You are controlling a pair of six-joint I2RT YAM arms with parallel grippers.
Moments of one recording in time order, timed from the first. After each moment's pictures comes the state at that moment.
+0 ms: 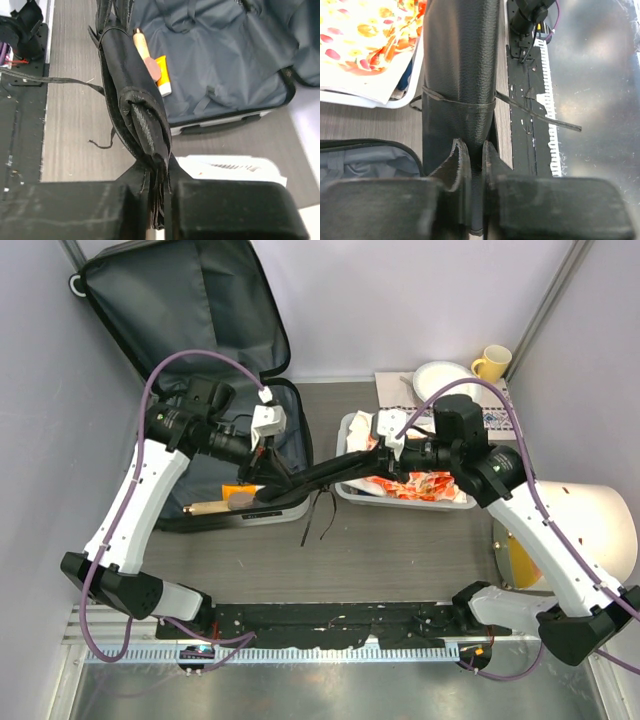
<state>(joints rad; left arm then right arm) -0.38 1.41 1.69 -1.34 1.08 0.80 0.52 1.14 1.33 -0.64 -0.76 -0.62</state>
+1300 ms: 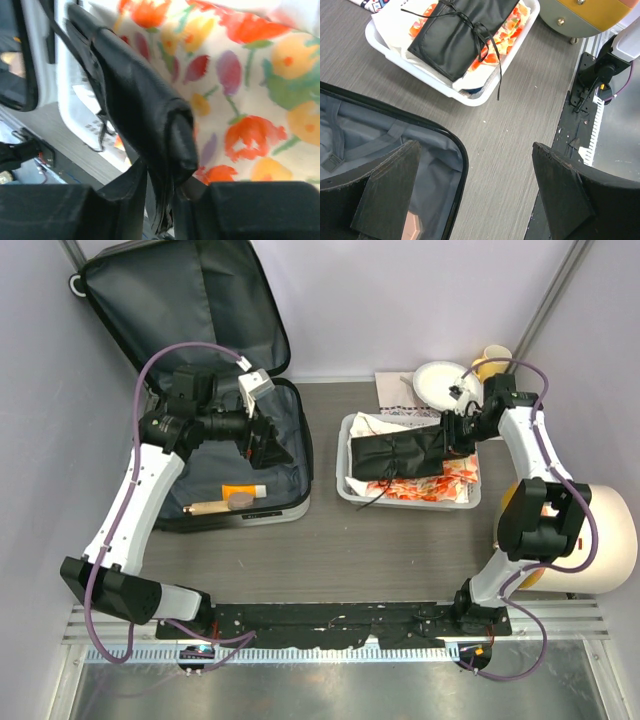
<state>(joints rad) -0.28 1.37 1.57 -0.86 0.87 0.28 -0.12 1.69 1.52 -1.05 -0.68 -0.10</state>
